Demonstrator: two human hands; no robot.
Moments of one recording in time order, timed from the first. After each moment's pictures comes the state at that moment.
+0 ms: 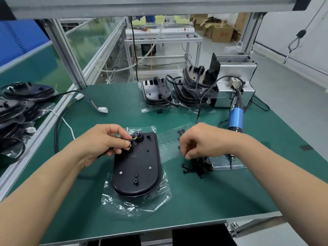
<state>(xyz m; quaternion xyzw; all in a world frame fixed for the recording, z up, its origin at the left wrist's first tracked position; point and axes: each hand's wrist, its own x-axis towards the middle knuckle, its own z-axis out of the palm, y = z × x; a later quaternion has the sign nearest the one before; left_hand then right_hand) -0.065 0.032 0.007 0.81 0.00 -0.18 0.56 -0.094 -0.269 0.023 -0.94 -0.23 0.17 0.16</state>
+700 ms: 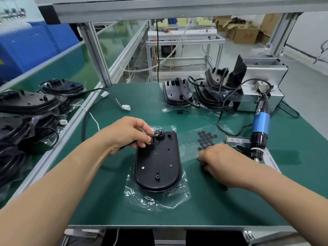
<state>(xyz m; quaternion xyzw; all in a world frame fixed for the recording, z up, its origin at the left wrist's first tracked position) -0.065 0.029 0.022 0.84 -0.02 -0.19 0.52 -0.134 -0.241 -0.003 -0.97 -0.22 0.08 -0.03</state>
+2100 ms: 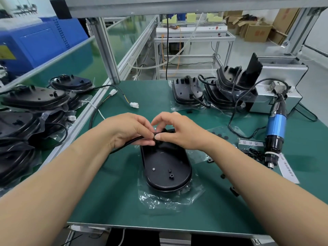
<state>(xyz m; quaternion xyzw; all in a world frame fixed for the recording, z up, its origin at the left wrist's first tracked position) -0.061 0.040 0.037 0.74 0.10 -0.26 0.62 -0.052 -0.152 0.001 -0.86 -0.30 0.05 0.40</state>
